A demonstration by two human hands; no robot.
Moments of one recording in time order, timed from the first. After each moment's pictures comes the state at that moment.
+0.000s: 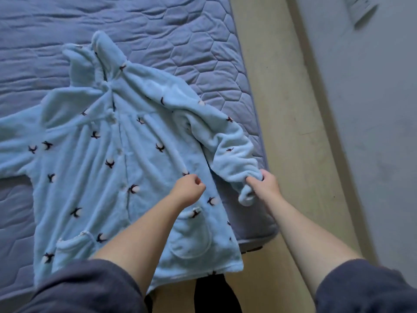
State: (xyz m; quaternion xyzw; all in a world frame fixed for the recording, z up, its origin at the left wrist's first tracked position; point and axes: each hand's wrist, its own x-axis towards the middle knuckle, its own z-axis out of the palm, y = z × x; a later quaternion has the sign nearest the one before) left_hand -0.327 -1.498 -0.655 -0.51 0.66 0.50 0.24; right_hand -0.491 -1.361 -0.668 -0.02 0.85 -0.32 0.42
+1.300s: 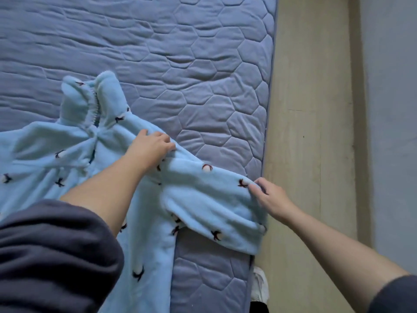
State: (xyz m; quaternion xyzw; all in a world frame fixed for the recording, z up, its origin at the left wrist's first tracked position) left_hand -0.458 -1.765 -0.711 -0.36 0.89 -0.02 0.30; right_hand -0.724 -1.566 -0.752 -0.42 0.76 -0.10 0.48
